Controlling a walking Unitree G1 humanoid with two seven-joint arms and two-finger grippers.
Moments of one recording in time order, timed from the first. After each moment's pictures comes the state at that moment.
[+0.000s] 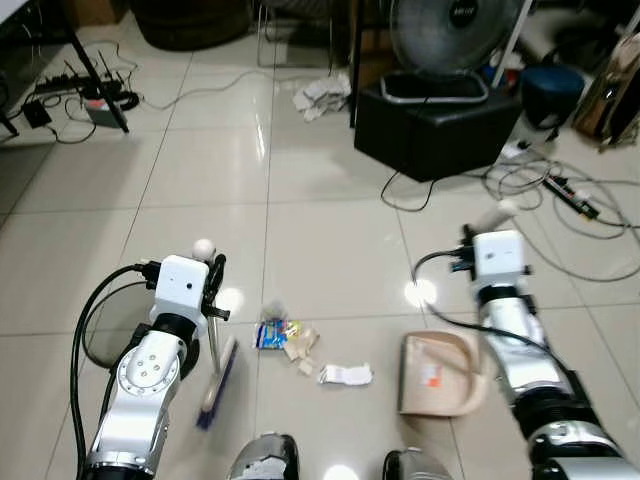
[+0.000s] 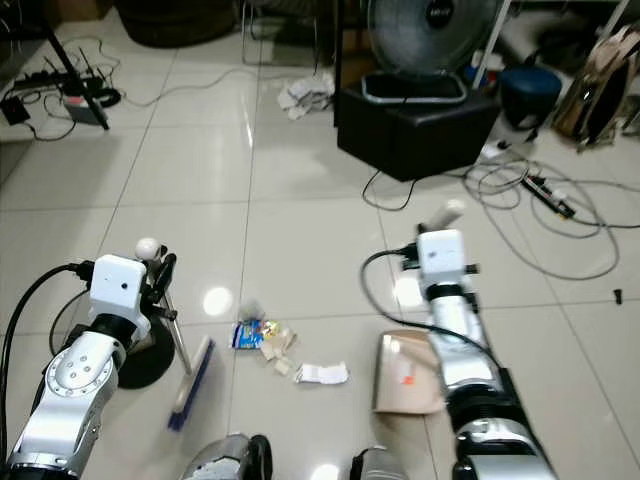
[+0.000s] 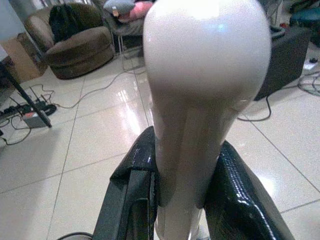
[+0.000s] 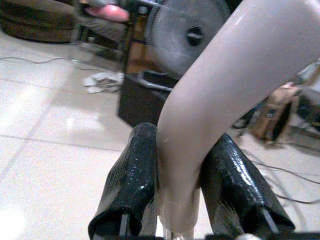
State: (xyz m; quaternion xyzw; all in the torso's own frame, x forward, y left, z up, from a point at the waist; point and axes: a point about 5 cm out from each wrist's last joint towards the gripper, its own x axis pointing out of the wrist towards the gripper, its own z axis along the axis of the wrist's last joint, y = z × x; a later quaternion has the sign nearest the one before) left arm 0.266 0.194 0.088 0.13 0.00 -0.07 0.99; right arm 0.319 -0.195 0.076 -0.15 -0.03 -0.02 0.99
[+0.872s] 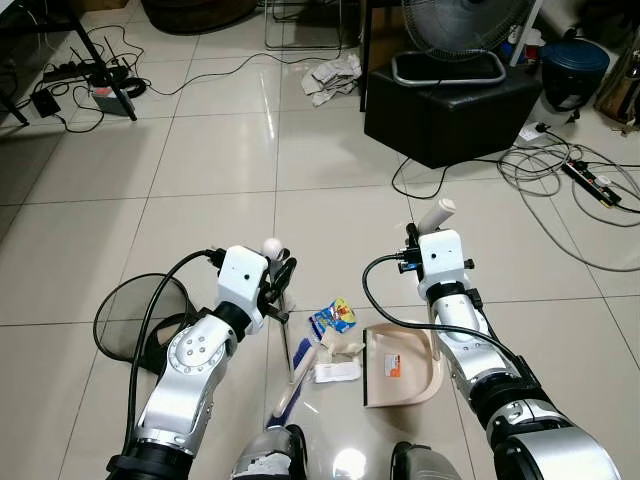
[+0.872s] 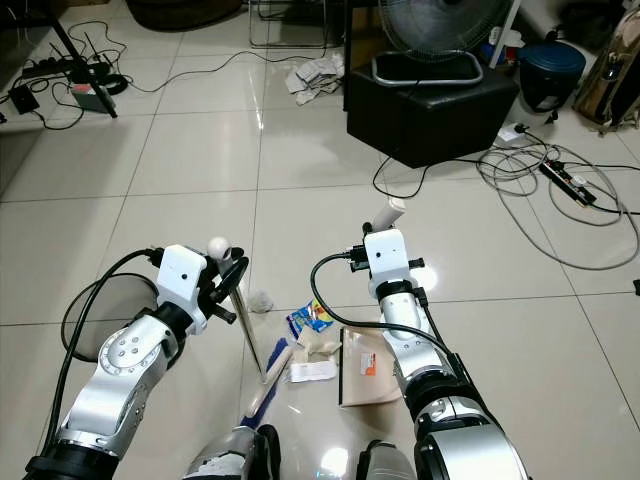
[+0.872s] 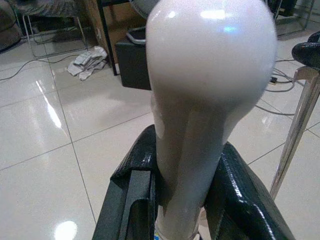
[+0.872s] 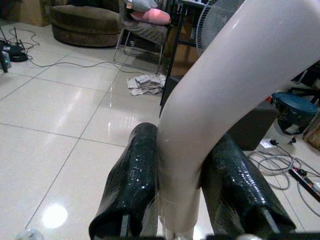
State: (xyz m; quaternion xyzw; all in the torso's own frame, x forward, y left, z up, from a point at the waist) left arm 0.278 0.132 0.091 0.05 0.02 -0.23 0.97; right arm 0.328 -0.141 0.071 -0.14 -0.05 0.03 0.99
